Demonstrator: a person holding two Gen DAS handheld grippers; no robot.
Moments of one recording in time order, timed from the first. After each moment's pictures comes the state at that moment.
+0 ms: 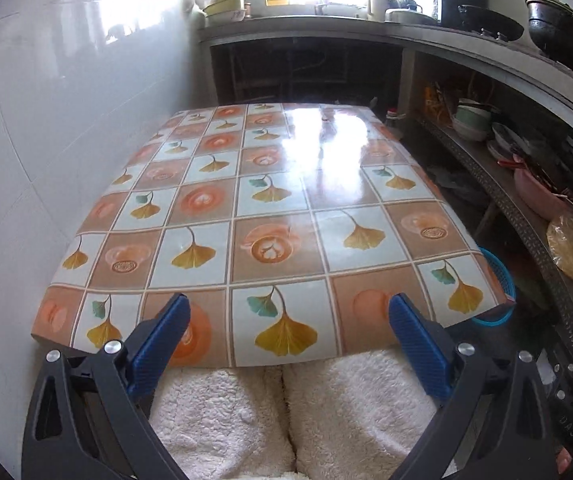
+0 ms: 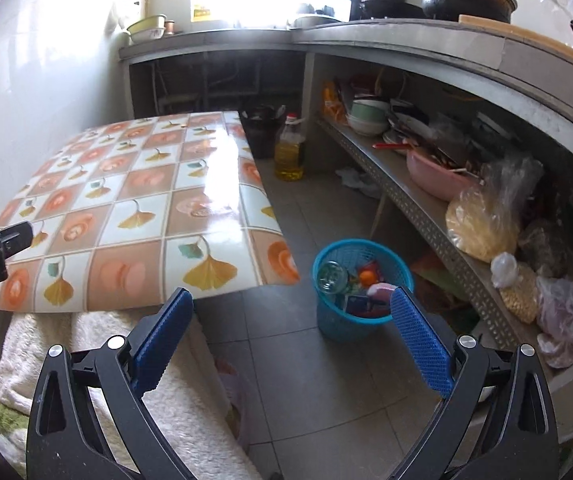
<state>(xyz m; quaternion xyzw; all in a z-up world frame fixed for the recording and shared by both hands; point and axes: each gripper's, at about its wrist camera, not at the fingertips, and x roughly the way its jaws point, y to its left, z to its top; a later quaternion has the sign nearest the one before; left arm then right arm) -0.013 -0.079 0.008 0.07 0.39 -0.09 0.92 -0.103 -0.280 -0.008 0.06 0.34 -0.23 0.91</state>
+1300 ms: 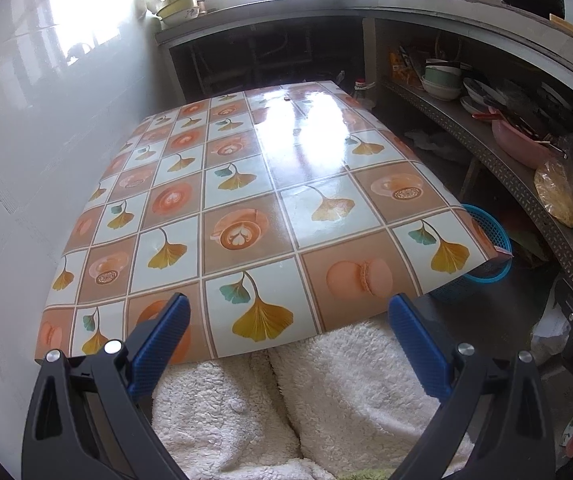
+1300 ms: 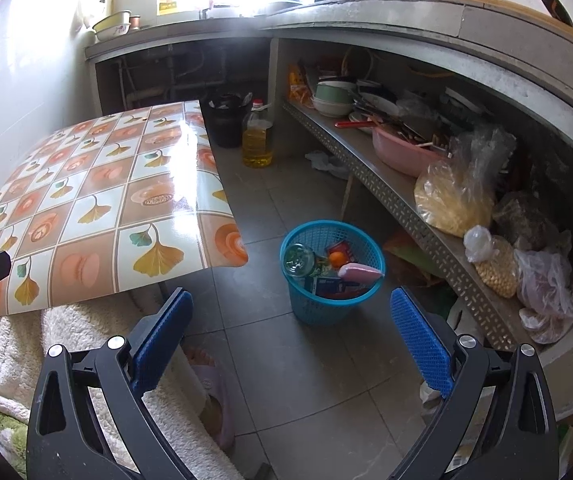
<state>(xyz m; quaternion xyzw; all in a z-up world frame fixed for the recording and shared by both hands) -0.025 -0.111 0.003 0.14 0.40 -0.14 0.90 -0.120 -0.309 -0.016 0.08 0.36 -0.27 0.89</state>
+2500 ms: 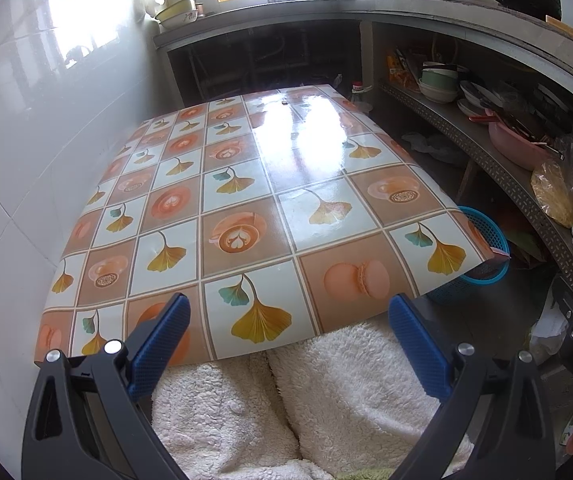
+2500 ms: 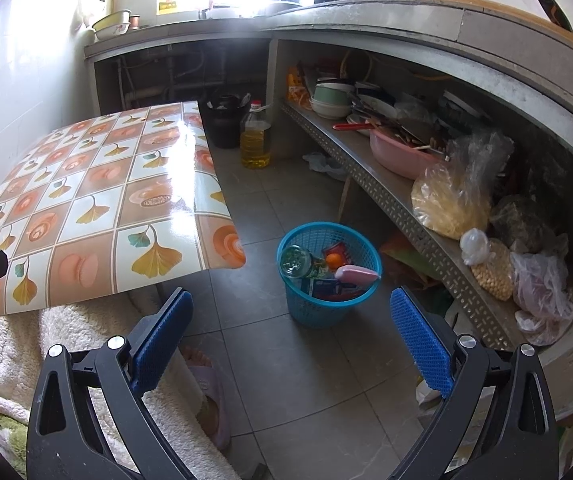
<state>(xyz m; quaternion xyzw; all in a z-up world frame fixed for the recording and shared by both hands) -0.026 -0.109 0.004 0.14 0.39 -0.14 0.90 -0.121 -0.311 -0.015 0.07 0.36 -0.27 0.89</state>
